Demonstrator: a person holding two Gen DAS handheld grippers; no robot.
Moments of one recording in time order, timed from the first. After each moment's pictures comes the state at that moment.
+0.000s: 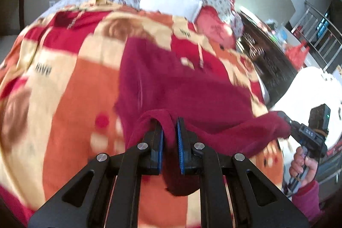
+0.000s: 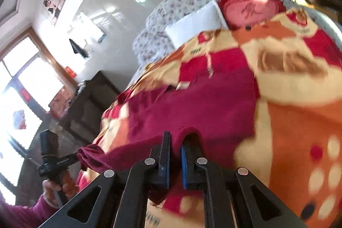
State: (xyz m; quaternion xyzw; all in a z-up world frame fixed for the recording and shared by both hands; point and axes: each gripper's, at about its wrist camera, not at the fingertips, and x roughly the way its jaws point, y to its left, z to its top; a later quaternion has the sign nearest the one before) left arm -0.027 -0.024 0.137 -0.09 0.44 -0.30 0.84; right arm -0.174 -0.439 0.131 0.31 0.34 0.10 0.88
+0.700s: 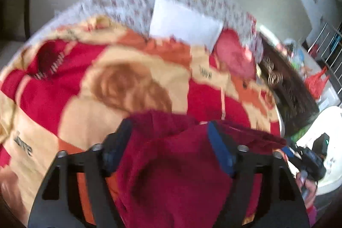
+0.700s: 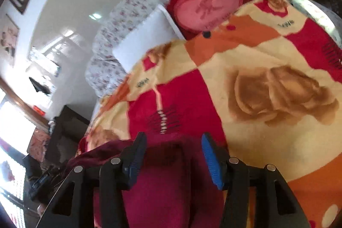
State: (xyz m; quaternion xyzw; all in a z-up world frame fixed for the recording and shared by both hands) left arm 0.110 -0.067 0.155 -0.12 0.40 -0.27 0.87; right arm -0.062 -0.521 0.101 0.37 0.34 0.00 0.86
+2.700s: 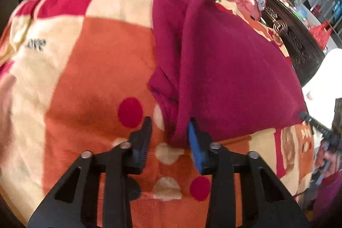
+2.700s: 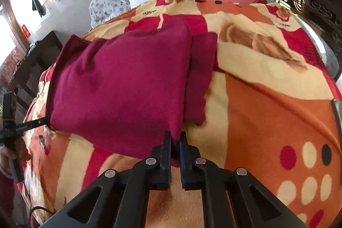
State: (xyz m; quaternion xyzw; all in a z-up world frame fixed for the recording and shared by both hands) left arm 0.009 -0.027 0.049 -0.02 0.51 -0.28 0.82; right arm -0.164 -0.428 0.060 0.17 0.48 -0.01 0.86
